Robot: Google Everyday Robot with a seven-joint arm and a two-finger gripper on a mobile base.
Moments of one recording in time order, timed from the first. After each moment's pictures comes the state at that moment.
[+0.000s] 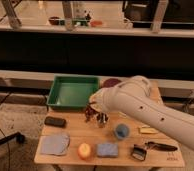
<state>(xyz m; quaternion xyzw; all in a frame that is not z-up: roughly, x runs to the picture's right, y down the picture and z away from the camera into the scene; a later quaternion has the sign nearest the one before) 0.001 0.053 0.639 -0.04 -0.24 -0.13 0.96</state>
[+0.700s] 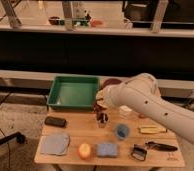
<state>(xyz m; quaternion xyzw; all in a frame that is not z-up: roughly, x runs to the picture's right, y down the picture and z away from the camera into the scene) 0.031 0.039 0.660 -0.05 -0.23 -0.10 0.97</state>
